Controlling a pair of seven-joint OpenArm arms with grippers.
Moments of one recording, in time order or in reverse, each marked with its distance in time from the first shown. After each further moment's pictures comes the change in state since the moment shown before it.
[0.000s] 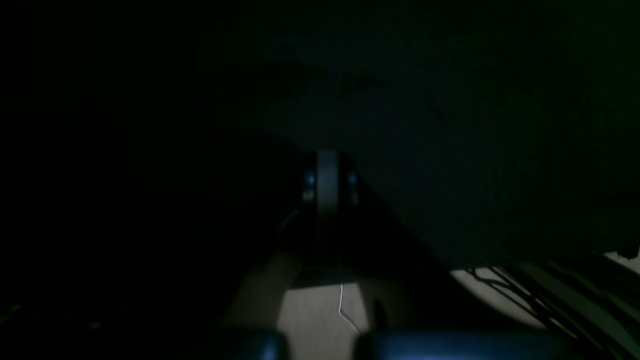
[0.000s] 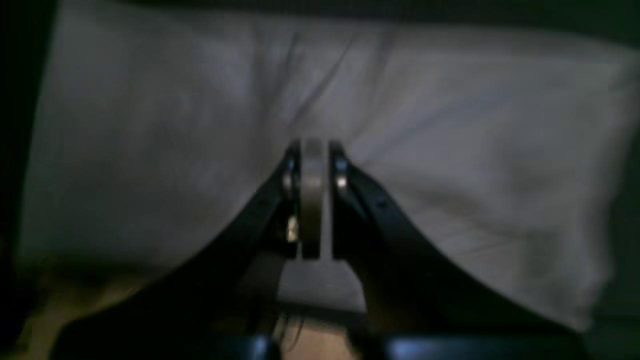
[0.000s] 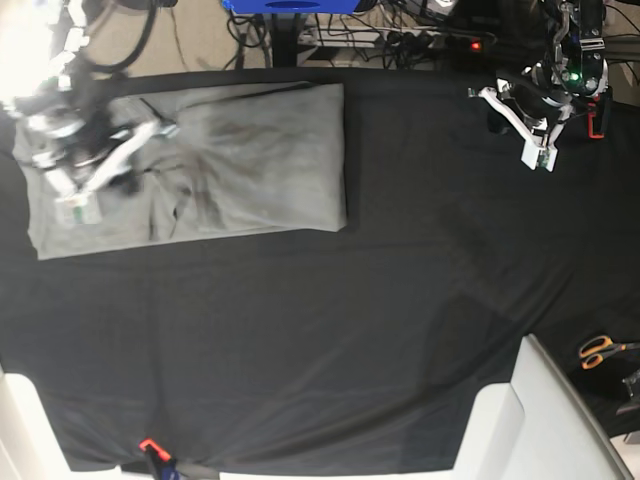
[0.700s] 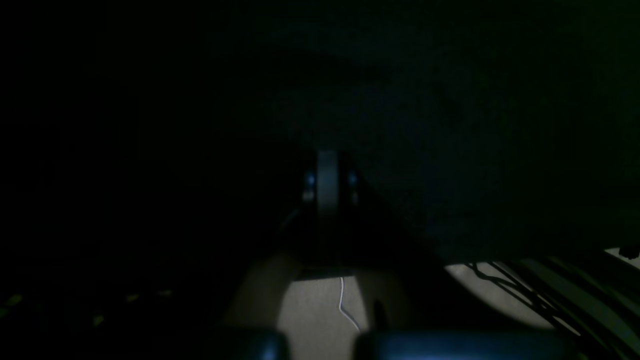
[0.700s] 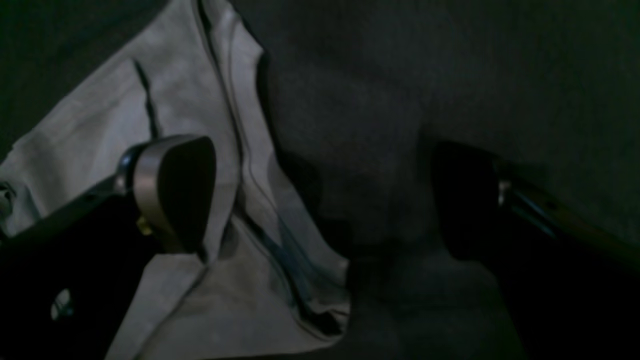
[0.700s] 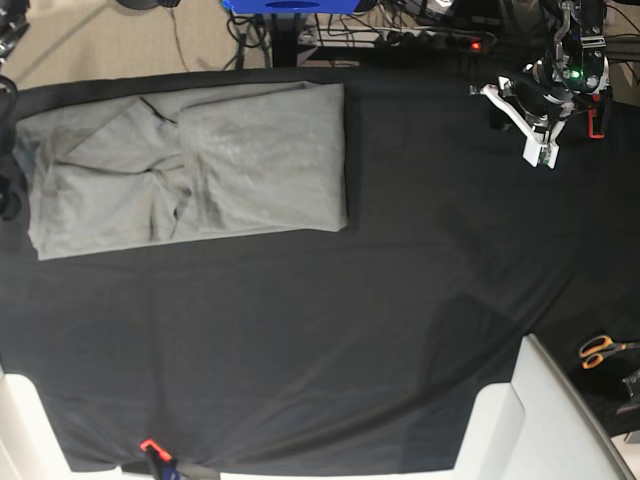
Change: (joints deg) left arm 0.5 0.0 -0.3 -0.1 0.0 0.1 0.0; right arm 30.6 28.5 25.5 -67.6 10.8 13.7 -0.3
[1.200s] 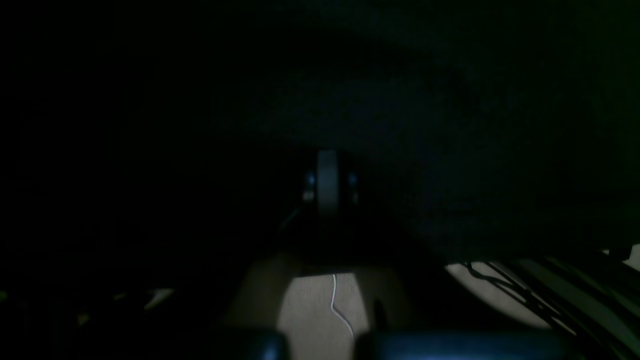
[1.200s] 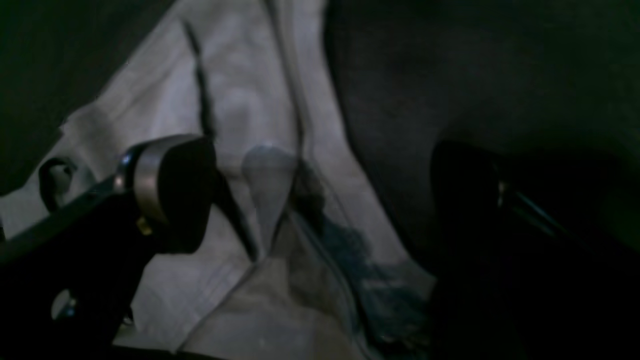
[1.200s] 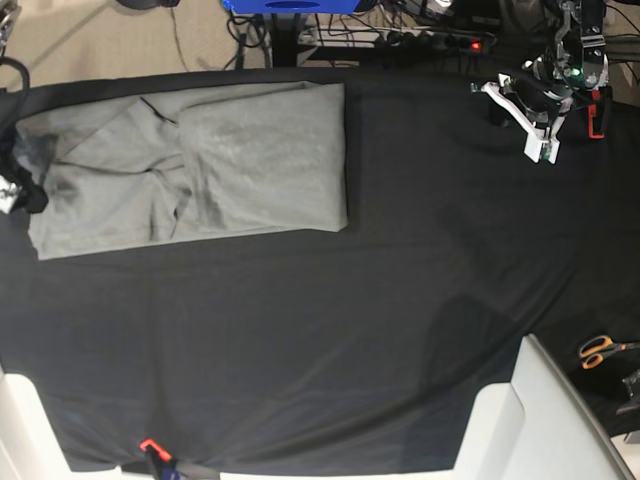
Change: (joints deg) left arm -0.2 -0.2 -0.1 -3.2 -0.9 -0.1 -1.4; right arm -3.1 1.2 -10.9 -9.0 14.7 0.9 3.5
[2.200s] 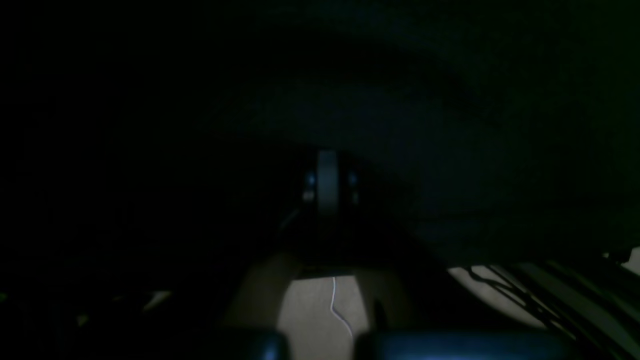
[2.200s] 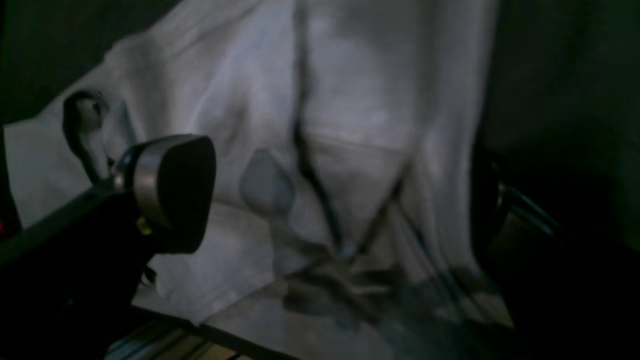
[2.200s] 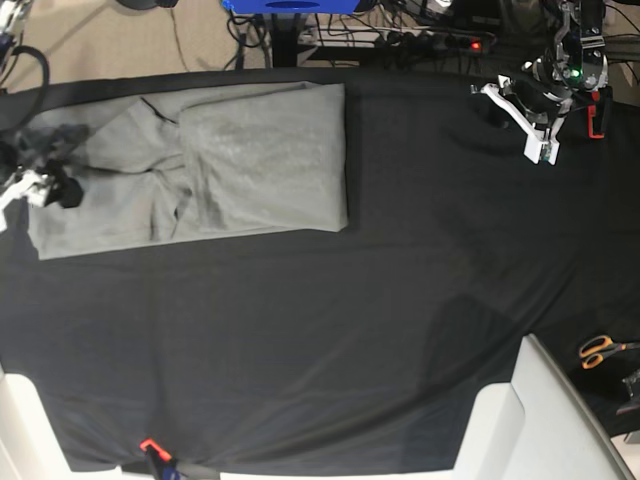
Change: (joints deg) left arm -0.4 0.2 0.1 -0.1 0.0 0.0 0.1; right arm -4.3 -5.2 -6.7 11.6 2.3 0.1 -4.4
